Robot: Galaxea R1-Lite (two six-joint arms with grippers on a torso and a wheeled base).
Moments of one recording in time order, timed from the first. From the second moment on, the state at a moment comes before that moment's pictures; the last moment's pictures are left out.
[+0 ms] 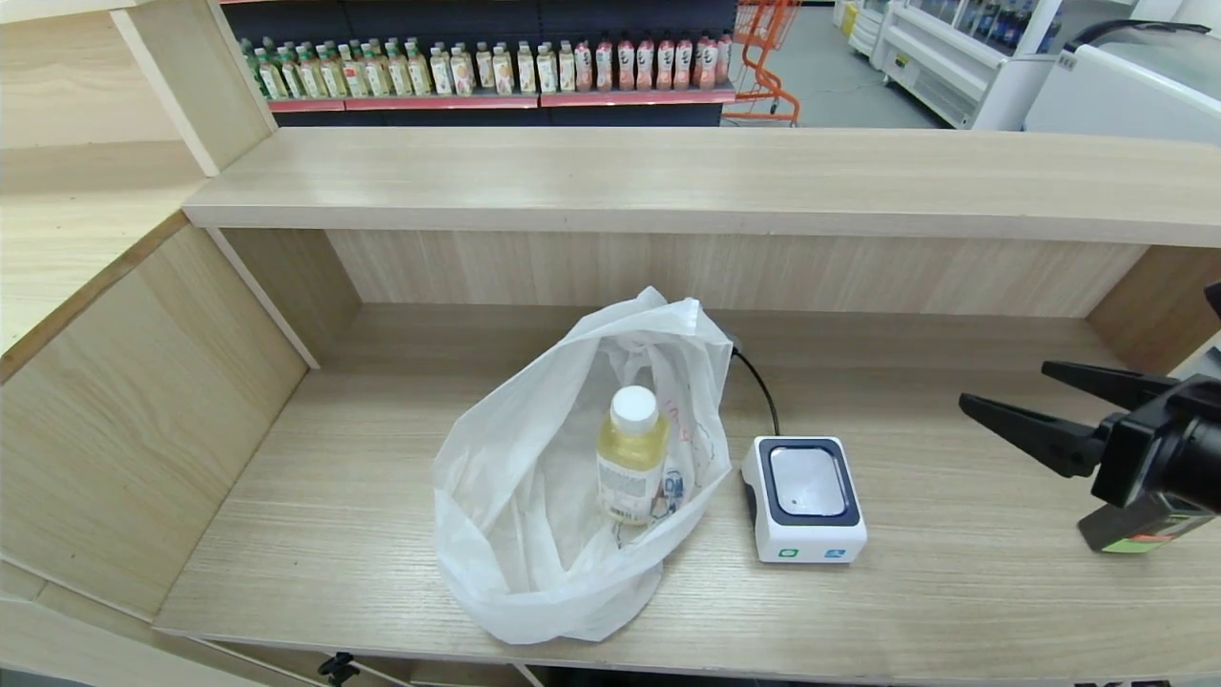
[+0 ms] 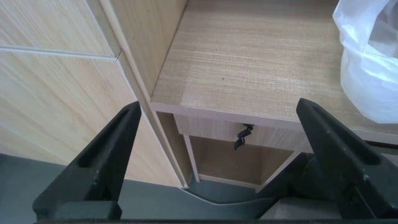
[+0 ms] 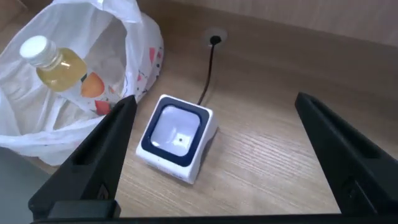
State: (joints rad) left arm 0.00 0.00 0.00 0.05 0.13 0.01; right arm 0.10 1.20 -0.49 -0.59 0.31 -0.09
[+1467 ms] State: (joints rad) left arm 0.00 0.00 0.00 0.05 0.13 0.01; right arm 0.05 1.08 -0.42 -0.45 0.26 -0.02
